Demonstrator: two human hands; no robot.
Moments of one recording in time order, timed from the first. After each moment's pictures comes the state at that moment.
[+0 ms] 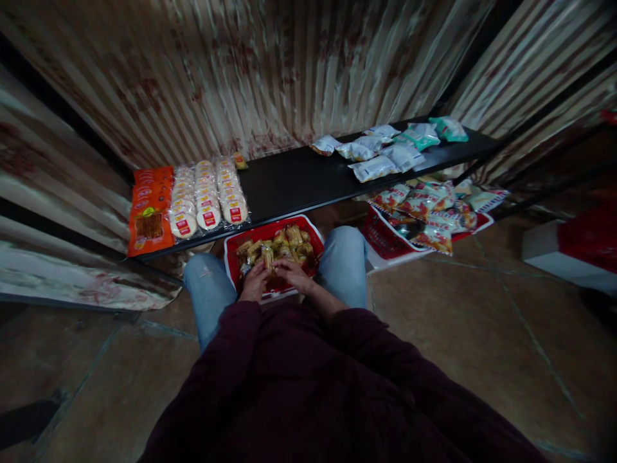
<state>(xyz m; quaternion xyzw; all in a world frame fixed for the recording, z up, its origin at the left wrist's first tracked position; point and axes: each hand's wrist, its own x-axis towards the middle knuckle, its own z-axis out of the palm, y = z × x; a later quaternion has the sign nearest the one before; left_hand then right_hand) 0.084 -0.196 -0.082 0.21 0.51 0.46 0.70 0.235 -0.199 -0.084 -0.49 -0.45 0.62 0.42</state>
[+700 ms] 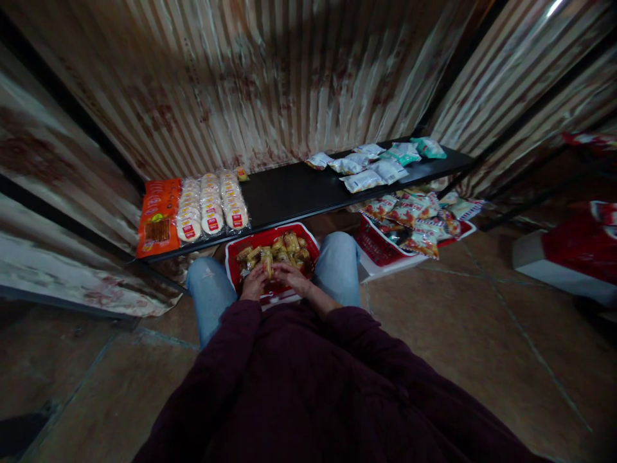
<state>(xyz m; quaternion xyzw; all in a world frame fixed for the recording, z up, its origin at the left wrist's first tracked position) 0.084 -0.202 -0.074 0.23 0.49 0.48 0.69 0.236 -0.204 -0.081 -0.48 -0.39 0.65 0.44</state>
